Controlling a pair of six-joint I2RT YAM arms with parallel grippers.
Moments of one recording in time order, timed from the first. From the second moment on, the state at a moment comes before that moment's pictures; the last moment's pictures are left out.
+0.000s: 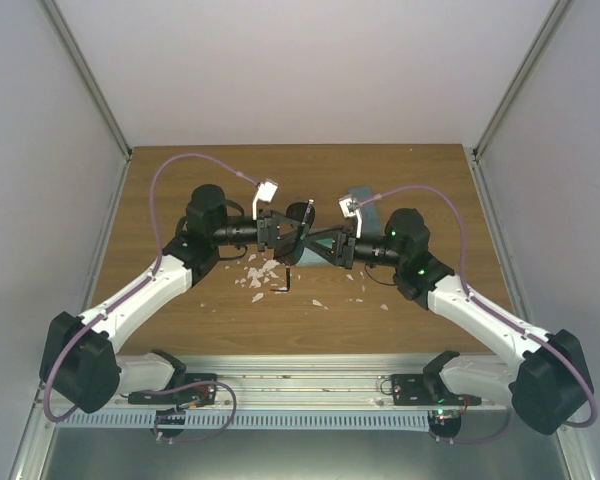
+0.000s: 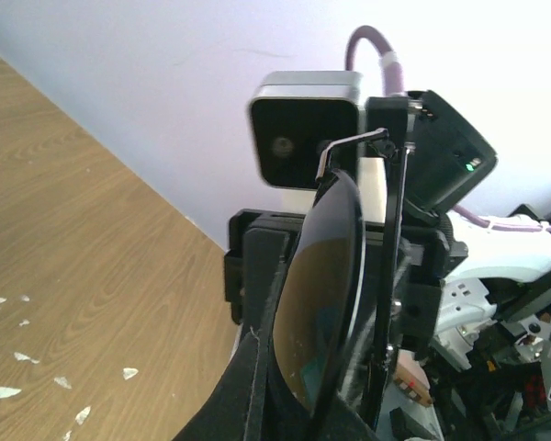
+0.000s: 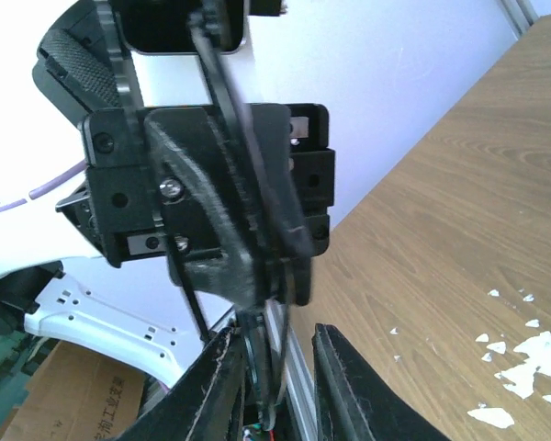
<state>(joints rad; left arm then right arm) -0.48 1.26 0.90 0.26 0.95 -0.67 0.59 1.14 0.74 0.33 -0.79 0.70</state>
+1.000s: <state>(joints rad) -0.51 1.19 0.90 0.22 0.92 -0.61 0.60 1.13 0.74 0.46 -0.85 0.85</state>
